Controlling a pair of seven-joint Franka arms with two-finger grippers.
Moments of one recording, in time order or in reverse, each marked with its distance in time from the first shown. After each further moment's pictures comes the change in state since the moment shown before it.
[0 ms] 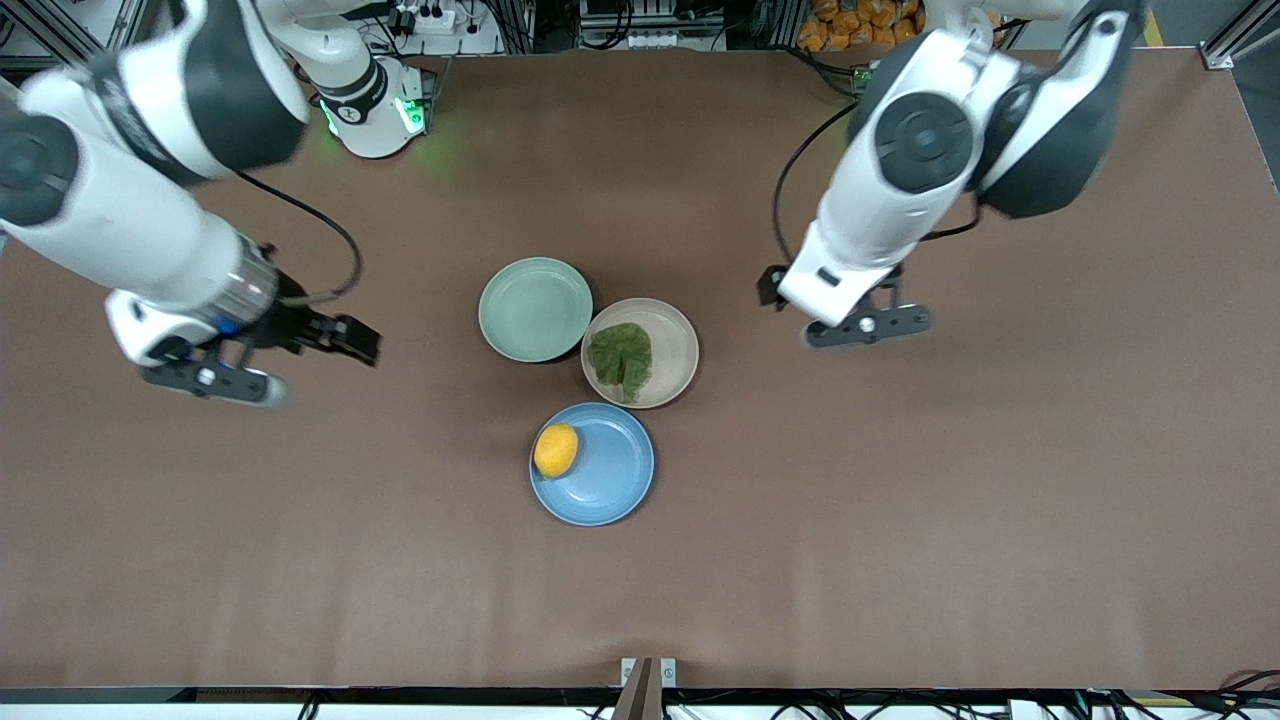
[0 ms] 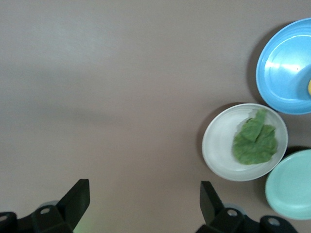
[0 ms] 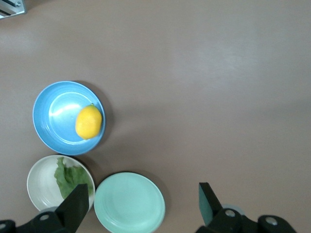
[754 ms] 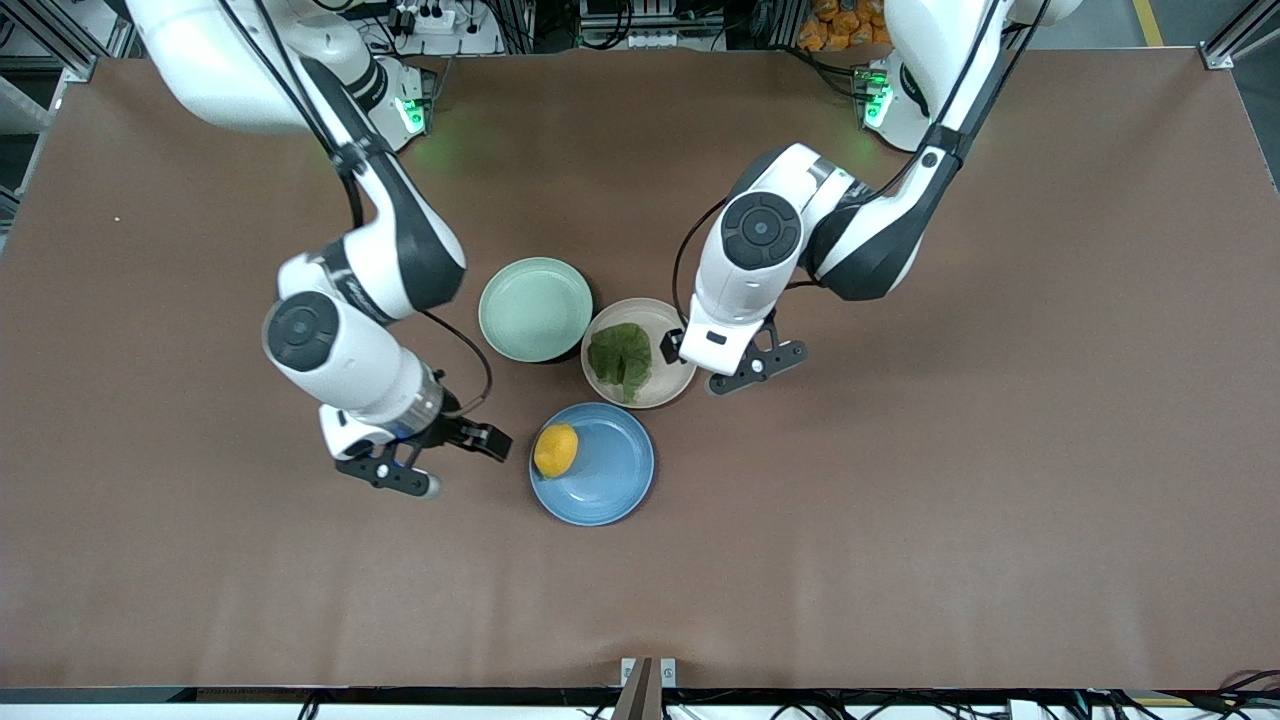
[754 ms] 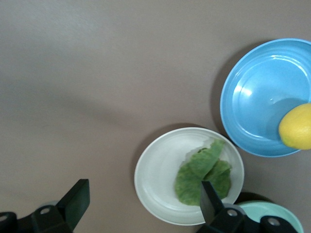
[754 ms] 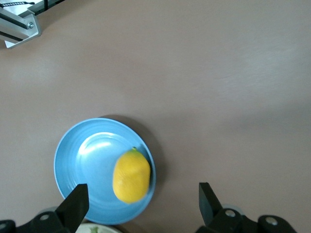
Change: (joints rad) left arm -0.111 0.212 0.000 0.016 0.000 0.291 -0.331; right arm 0.102 0.306 0.010 -0.005 0.001 0.470 0.206
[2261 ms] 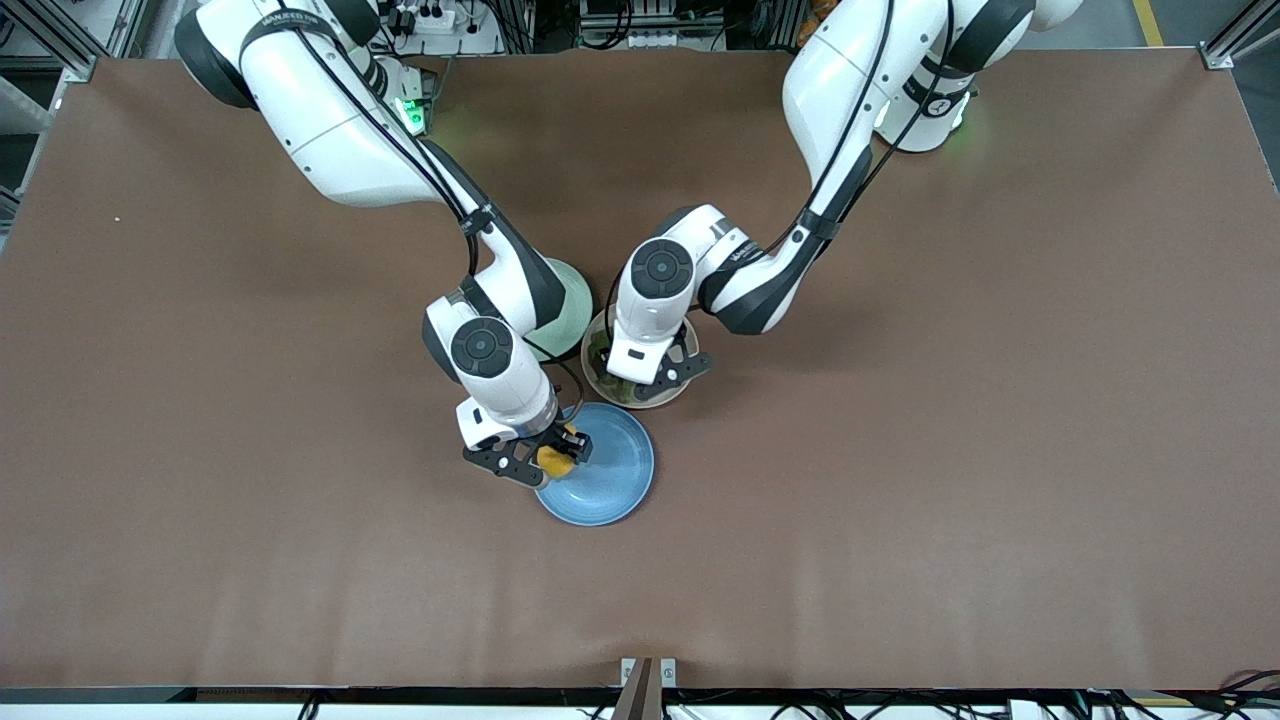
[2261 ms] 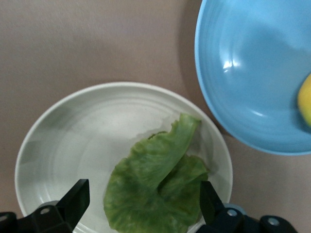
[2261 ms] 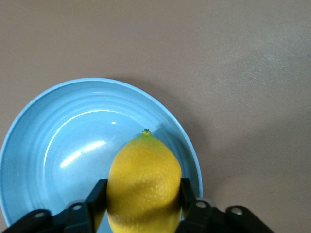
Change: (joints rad) left arm -0.146 0.286 0.004 0.060 0.000 0.277 -0.167; right arm 0.124 0.221 0.011 0.011 -0.202 0.195 0.296
